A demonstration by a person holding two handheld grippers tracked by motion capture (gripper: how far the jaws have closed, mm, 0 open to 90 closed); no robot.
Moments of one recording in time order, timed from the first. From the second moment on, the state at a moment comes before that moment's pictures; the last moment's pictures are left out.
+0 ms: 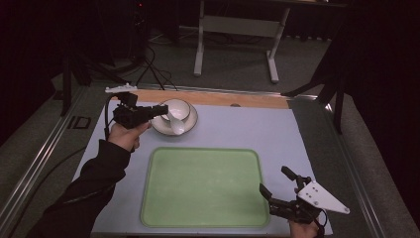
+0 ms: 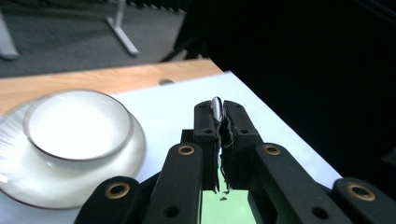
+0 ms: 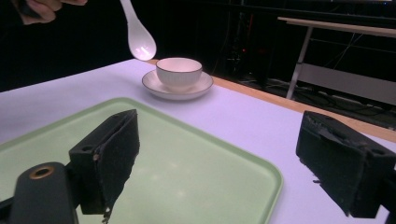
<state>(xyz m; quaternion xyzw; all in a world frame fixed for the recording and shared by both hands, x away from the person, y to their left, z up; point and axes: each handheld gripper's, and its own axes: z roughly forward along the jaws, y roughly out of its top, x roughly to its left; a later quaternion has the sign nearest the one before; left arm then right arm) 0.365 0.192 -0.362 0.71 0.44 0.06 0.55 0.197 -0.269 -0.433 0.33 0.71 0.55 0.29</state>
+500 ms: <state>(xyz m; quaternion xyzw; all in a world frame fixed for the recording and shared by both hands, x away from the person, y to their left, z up) 0.331 0.164 -0.372 0.77 0.40 0.00 0.50 0.198 -0.268 -0.434 0.33 0.71 0.55 0.29</state>
